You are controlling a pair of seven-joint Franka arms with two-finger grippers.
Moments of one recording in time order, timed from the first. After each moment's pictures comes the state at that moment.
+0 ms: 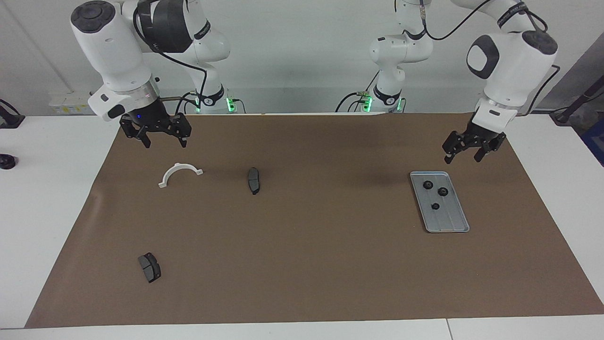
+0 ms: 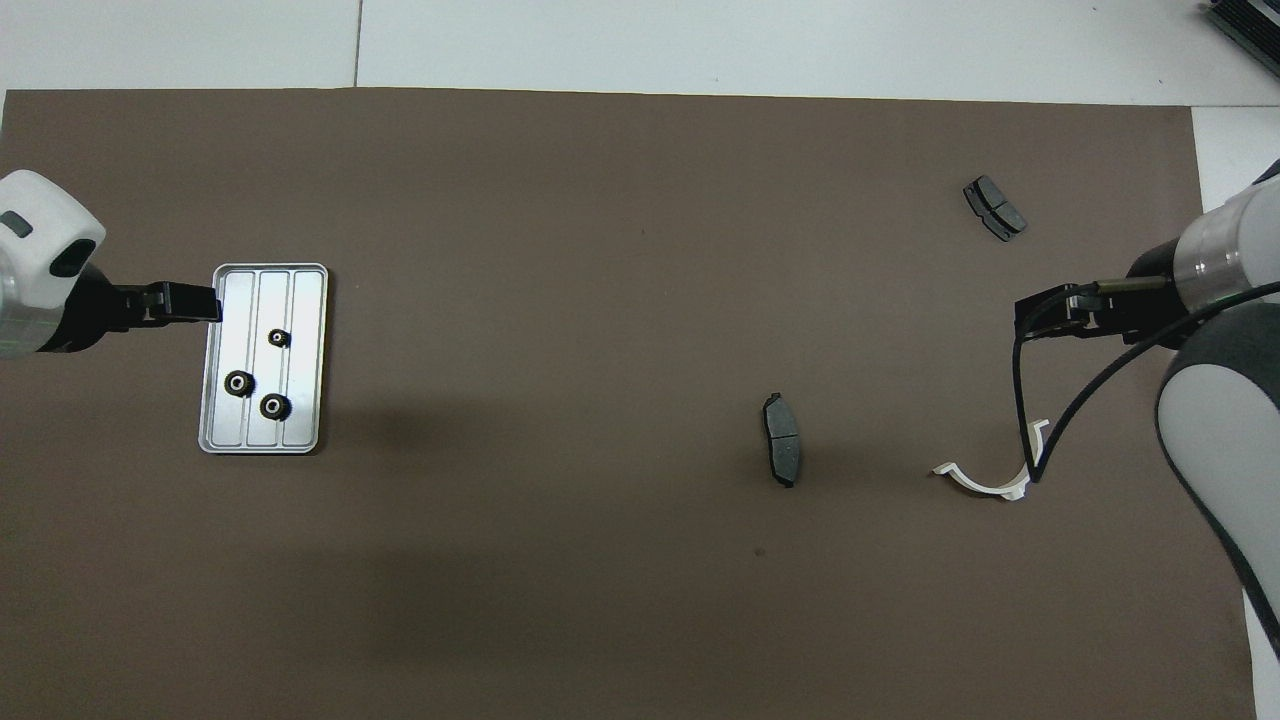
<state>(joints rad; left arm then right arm) 0.03 -0.01 -0.02 -2.00 -0.06 2.14 0.00 0.12 0.00 -0.07 -1.70 -0.01 1.69 0.10</state>
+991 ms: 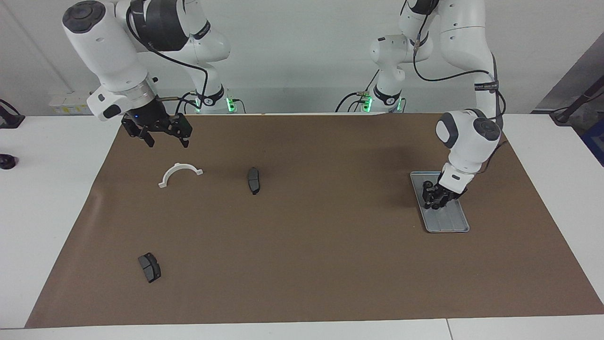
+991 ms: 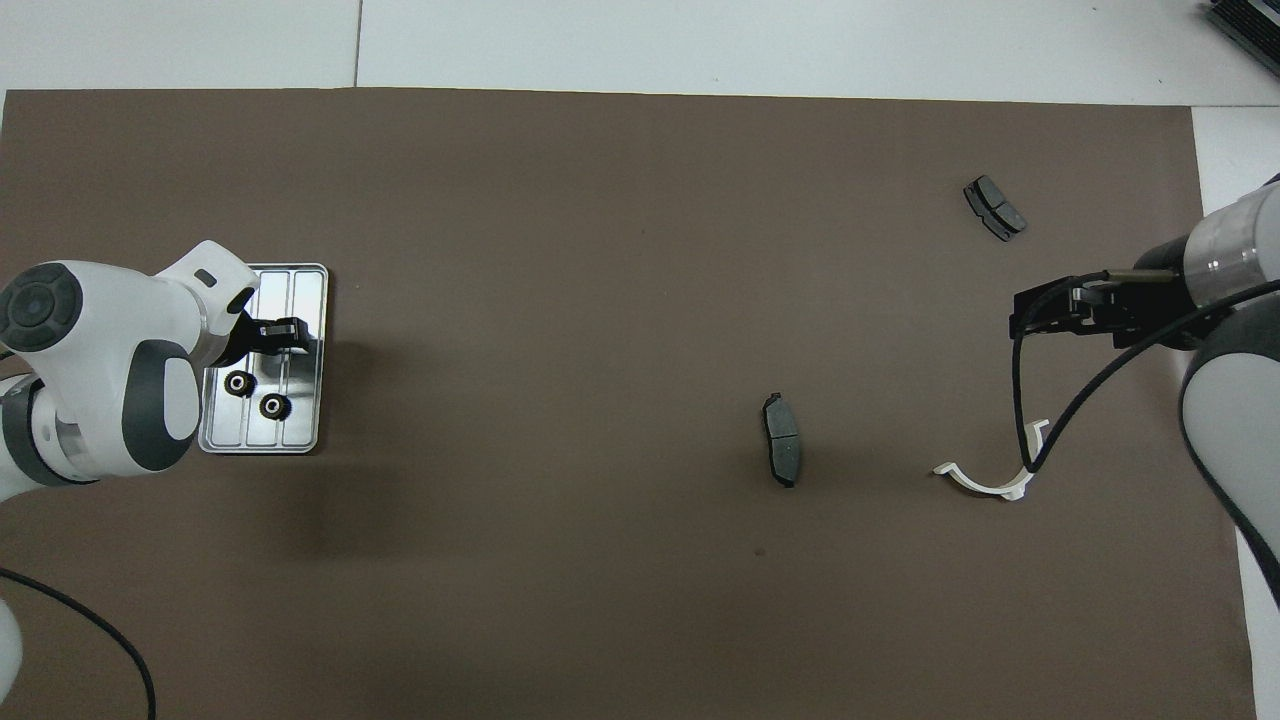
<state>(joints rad) 0.03 0.26 -0.03 -2.13 -0.06 2.50 0.00 0.11 -0.01 -0.07 -1.70 0.06 1.69 0.11</state>
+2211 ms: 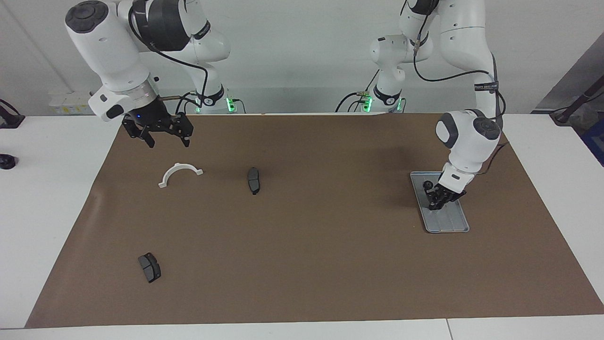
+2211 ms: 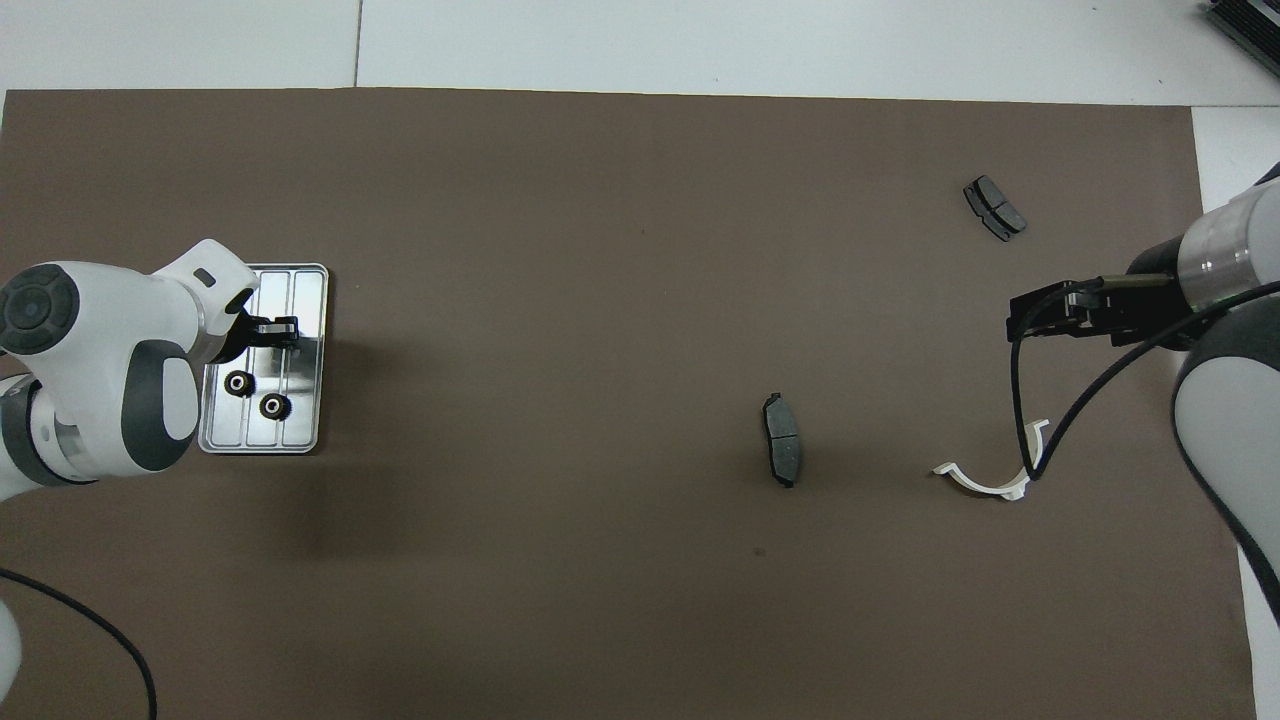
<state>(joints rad) 0.03 0.25 -0.03 -2.13 -0.06 2.52 0.06 0.11 -0.01 -0.06 -1.70 0.05 1.69 0.09</state>
